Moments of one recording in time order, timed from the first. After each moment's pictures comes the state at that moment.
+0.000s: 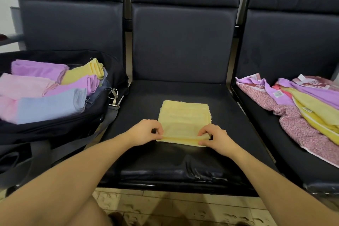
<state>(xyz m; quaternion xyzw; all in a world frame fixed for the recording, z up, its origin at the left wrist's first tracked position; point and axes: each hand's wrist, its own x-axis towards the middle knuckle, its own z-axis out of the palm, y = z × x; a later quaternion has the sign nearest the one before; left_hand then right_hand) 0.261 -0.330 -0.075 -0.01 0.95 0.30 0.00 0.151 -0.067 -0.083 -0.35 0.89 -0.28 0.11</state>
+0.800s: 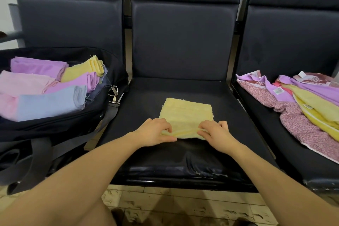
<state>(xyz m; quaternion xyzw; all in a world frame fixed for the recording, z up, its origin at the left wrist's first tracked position) 0.253 -0.307 -0.080 0.03 0.99 0.14 0.01 0.155 -0.071 -0.080 -0.39 0.90 -0.17 0.04</state>
